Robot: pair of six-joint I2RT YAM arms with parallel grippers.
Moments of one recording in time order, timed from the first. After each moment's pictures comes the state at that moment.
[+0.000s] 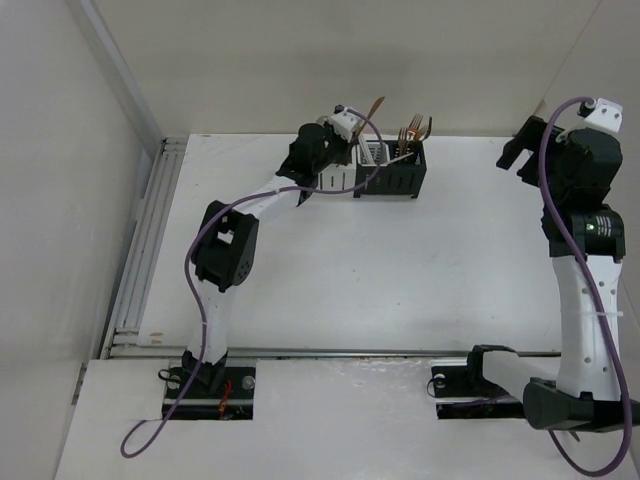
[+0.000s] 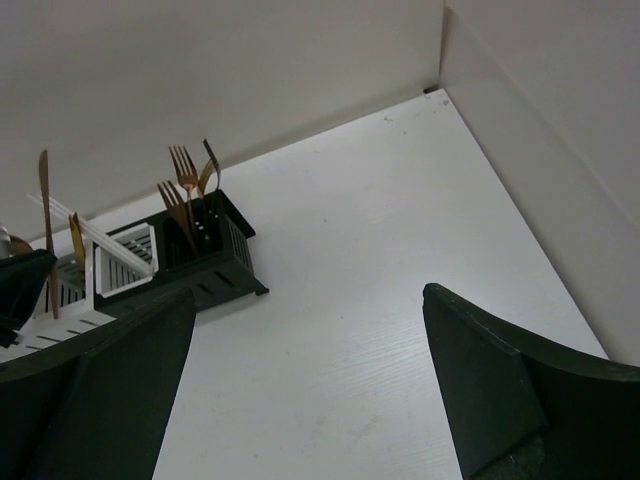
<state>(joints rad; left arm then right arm) -0.52 2.13 1.69 0.39 0.21 0.13 -0.07 1.07 1.50 -0.64 0.19 0.26</state>
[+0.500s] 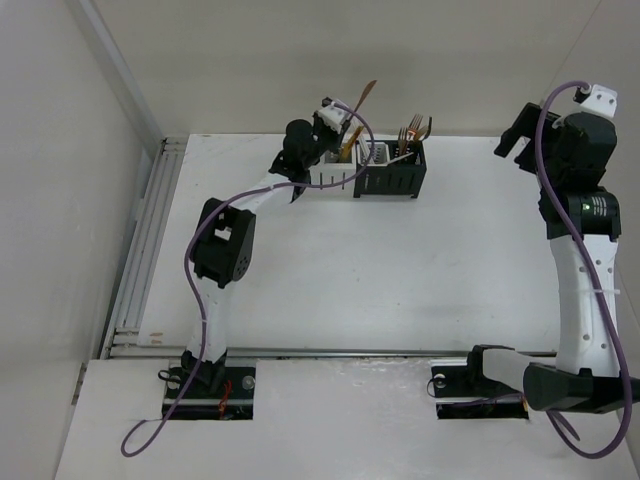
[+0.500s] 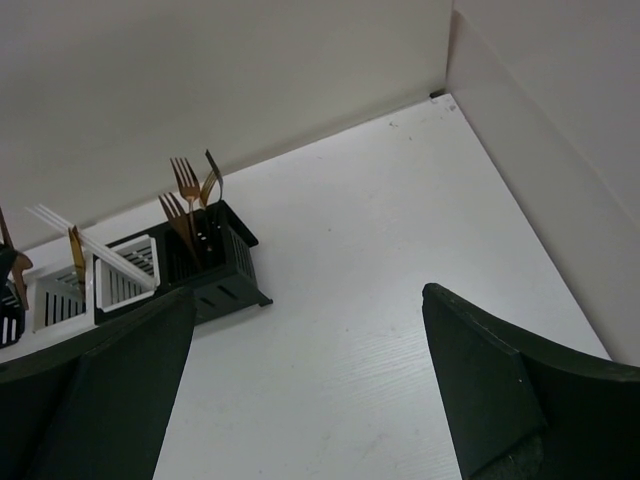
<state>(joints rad) -0.47 2.18 1.70 0.57 0.23 0.14 -0.07 1.17 1.57 -0.62 0.19 0.26</state>
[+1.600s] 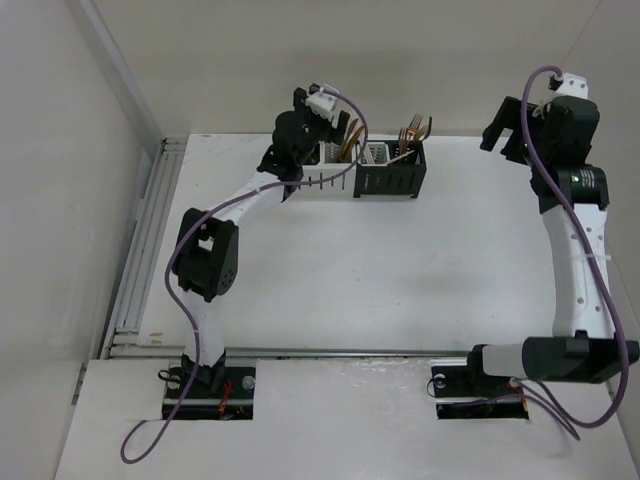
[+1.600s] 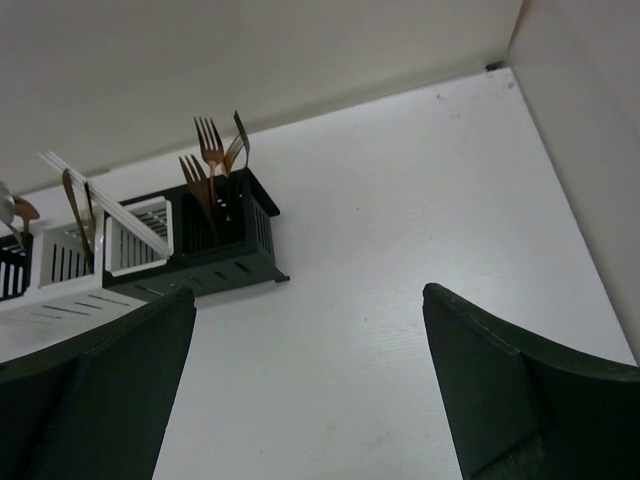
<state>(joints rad) -0.46 2.04 1.63 0.52 0.12 0.16 -0.07 1.28 1.63 -0.63 0.07 0.22</state>
